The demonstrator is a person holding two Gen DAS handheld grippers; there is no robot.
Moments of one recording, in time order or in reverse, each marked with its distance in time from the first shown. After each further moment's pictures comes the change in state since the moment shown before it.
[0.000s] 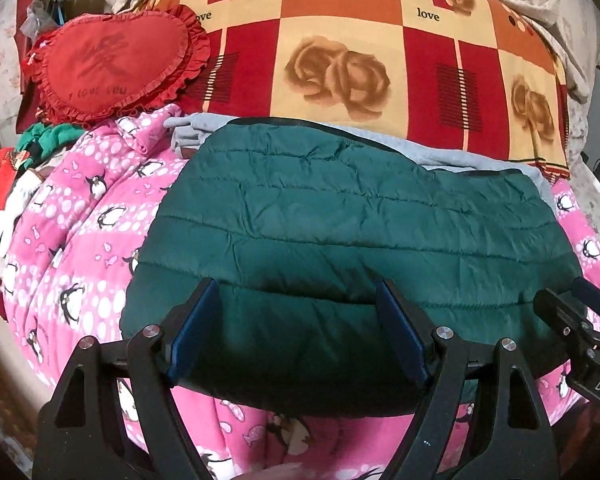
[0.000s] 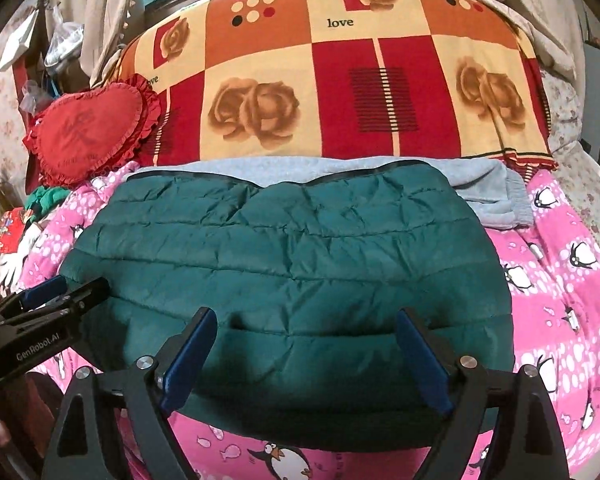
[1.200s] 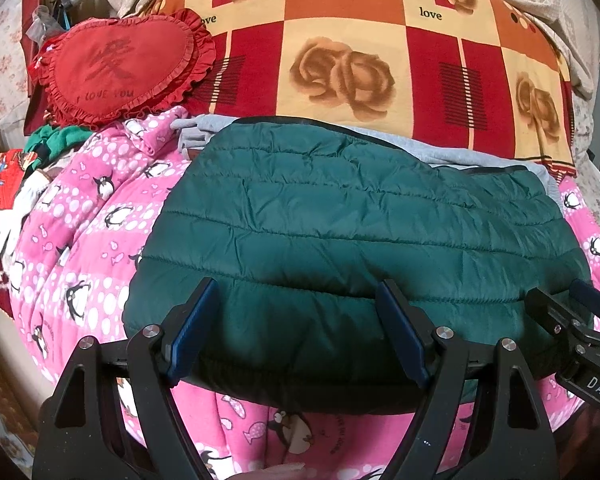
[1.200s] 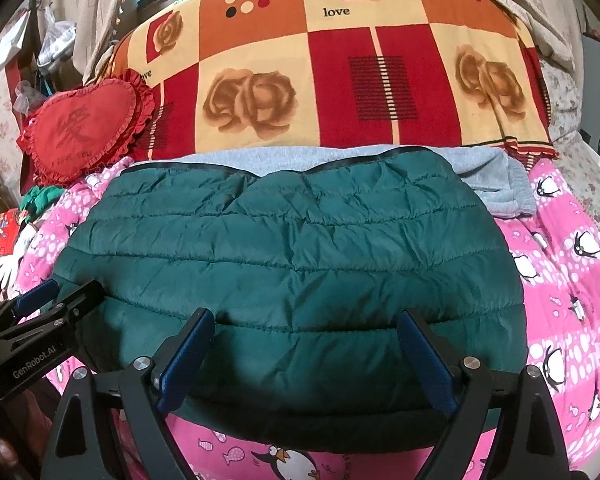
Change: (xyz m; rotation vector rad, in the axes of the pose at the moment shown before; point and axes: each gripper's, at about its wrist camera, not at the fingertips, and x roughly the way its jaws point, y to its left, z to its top) left arm -0.002 -0.004 -0.006 0.013 -0.016 0.023; right arm 0.010 0.002 -0.003 0.019 0.030 -0.005
